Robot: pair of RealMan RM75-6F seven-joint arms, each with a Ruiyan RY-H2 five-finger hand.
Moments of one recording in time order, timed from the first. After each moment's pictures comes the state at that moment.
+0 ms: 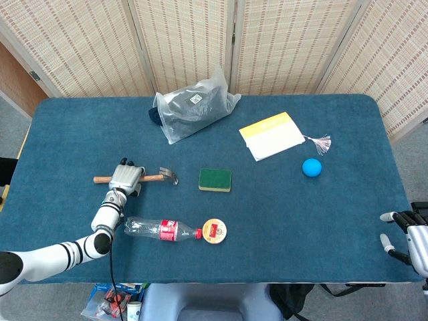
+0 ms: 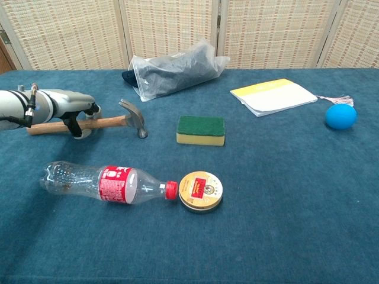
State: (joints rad) left arm -1.00 -1.57 -0.10 -1.19 0.45 0.74 0.70; right arm 0.00 -1.02 0.03 -1.61 -1.51 1.50 0.08
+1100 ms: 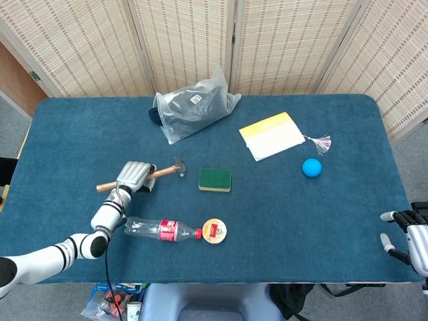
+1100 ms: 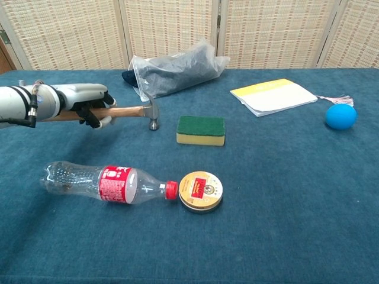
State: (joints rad) left arm -0.93 -1.57 -0.17 -1.15 0.86 0.69 0.24; right arm 0.00 -1.01 0.04 -1.64 -1.49 1.50 0.04
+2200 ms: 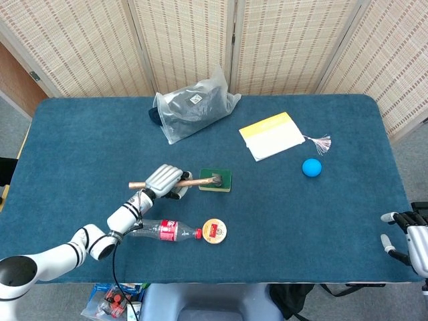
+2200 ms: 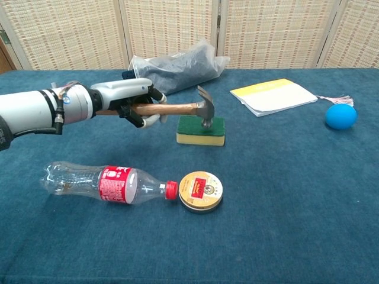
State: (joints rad) left arm -0.98 -1.68 -0.15 -0.99 1.44 0.74 -0.35; right arm 0.00 -1.00 0.03 -1.66 -1.48 1.50 0.01
